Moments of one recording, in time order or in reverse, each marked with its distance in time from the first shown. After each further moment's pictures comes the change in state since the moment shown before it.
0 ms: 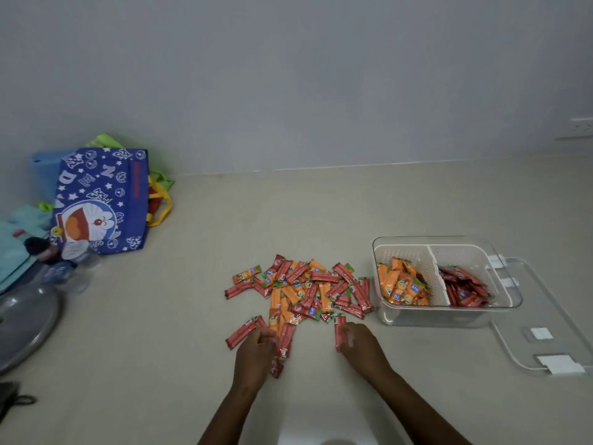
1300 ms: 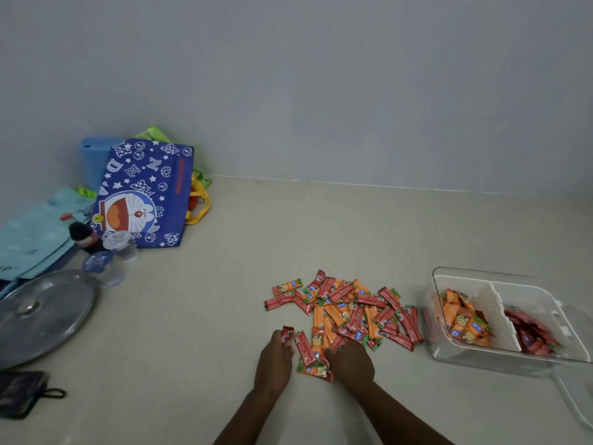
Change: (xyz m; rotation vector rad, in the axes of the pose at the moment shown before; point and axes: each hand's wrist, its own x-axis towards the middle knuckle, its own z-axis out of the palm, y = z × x) left_hand 0.071 -0.055 -0.044 0.183 0.017 0.109; right_hand 0.045 -0.093 0.110 -0.059 0.085 0.309
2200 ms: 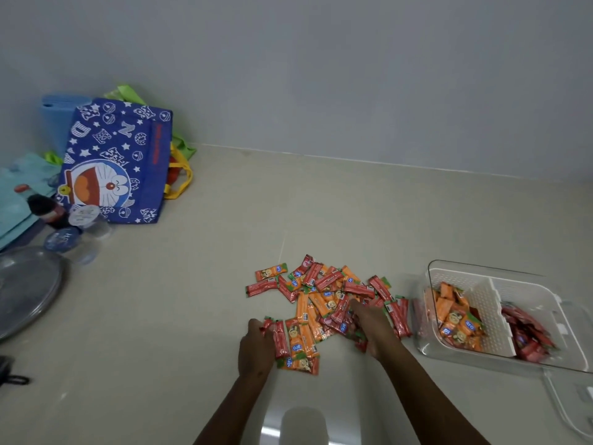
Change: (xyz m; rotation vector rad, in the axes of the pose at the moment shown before) left_hand 0.030 0.000 0.026 -0.002 0.110 -0.209; right_hand 0.059 0.001 -0.088 0.806 -0.267 0.148
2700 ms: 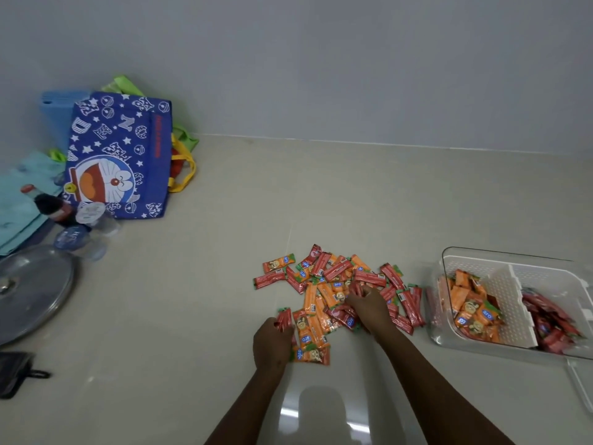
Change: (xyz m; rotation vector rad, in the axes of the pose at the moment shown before) left_hand 0.000 0.001 0.015 0.023 0.004 -0.085; right_hand 0.025 0.002 0.021 -0.423 0.078 -0.172
